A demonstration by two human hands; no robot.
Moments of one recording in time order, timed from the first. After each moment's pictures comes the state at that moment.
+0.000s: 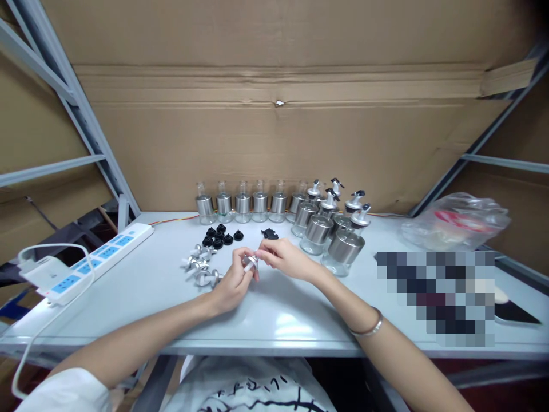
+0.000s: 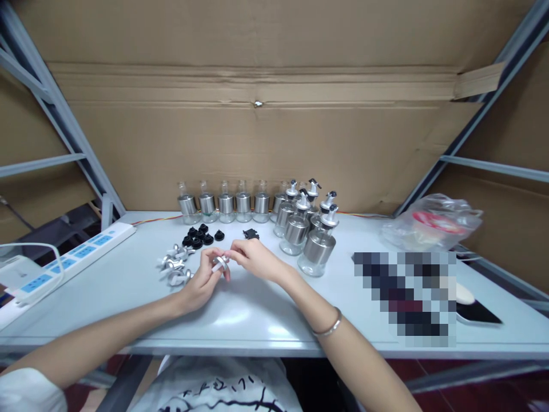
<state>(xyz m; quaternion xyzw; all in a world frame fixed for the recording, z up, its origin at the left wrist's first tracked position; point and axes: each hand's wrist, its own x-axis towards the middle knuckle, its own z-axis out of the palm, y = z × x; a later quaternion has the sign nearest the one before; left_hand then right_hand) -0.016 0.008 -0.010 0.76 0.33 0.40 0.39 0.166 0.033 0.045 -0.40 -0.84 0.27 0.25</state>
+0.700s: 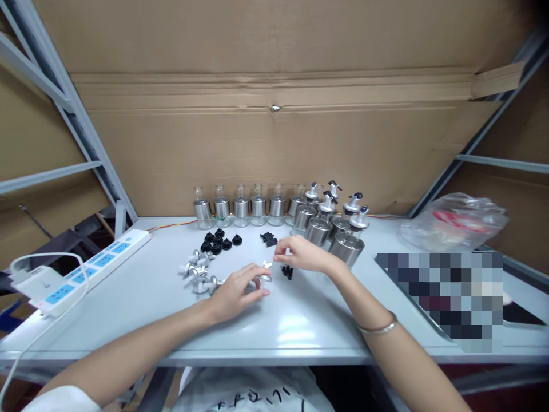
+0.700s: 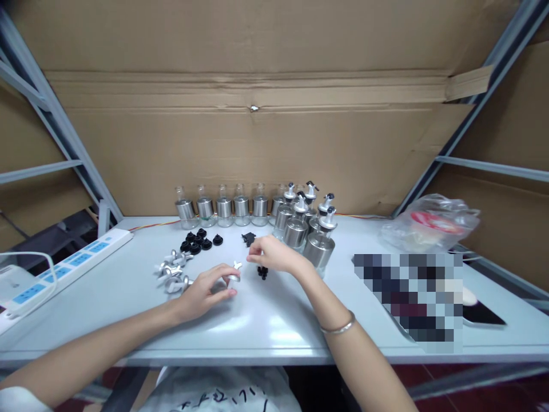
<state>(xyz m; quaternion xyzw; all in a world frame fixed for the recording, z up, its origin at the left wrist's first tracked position) -0.018 0.011 -0.002 0.85 0.29 0.30 0.32 0.204 0.049 0.055 -0.46 -0.85 0.19 0.16</state>
